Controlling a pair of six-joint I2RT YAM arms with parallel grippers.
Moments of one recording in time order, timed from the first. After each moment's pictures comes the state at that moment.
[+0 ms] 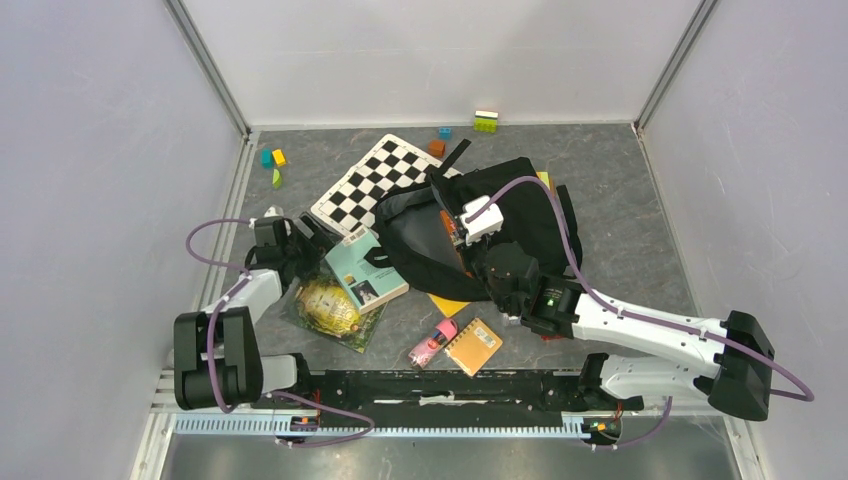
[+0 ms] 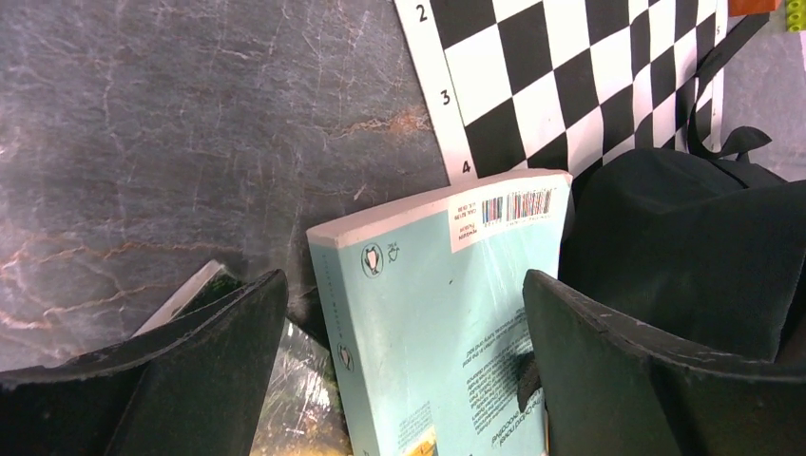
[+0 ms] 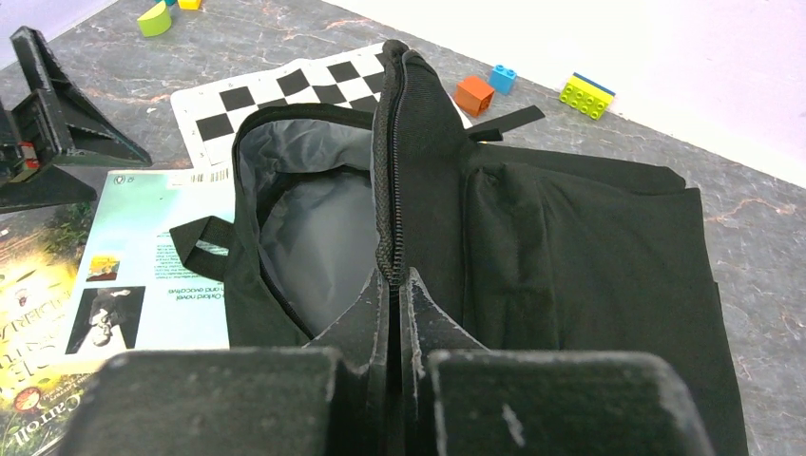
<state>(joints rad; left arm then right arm) 0.12 1.27 0.51 0.03 0.24 -0.70 1.12 1.12 0.80 0.16 0.70 -0.01</state>
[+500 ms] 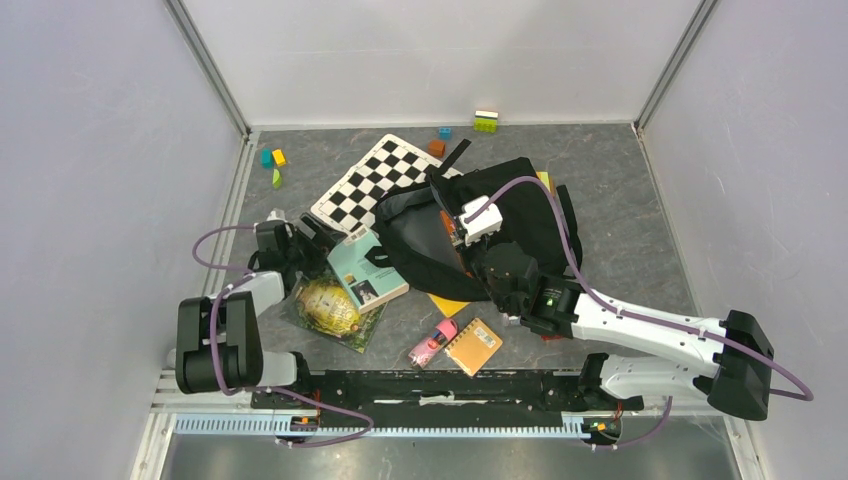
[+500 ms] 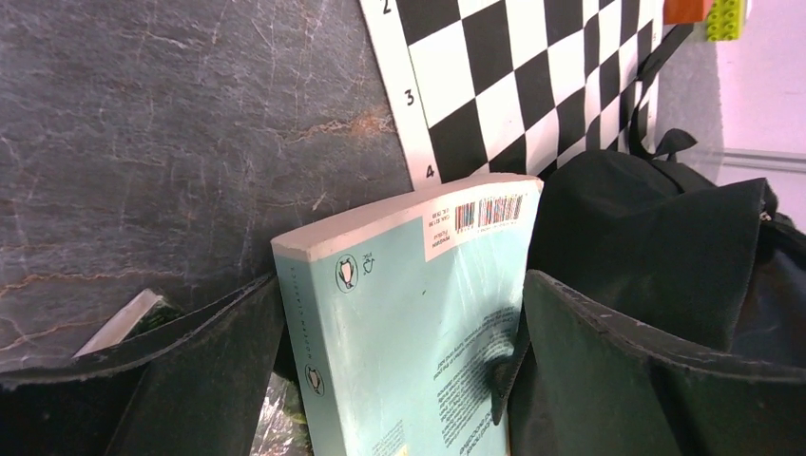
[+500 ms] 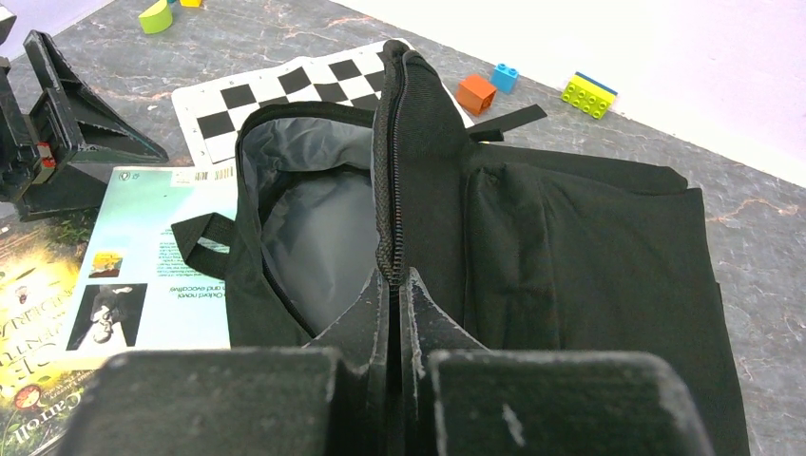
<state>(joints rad) 0.12 1.36 0.46 0.21 0.34 -0.79 1.12 1.13 0.80 0.16 0.70 -0.01</state>
